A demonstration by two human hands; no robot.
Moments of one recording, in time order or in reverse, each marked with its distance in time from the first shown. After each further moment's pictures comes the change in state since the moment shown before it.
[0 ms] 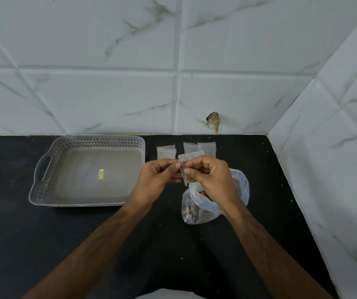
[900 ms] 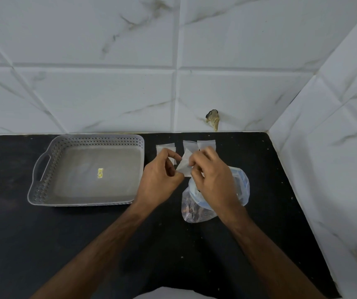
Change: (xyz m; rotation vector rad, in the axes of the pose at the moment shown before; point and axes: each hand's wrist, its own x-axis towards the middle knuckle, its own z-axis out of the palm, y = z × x) left_hand -0.001 0.008 0.009 0.589 0.128 0.160; right_hand 0.000 0.009 0.002 -0.771 0.172 -0.488
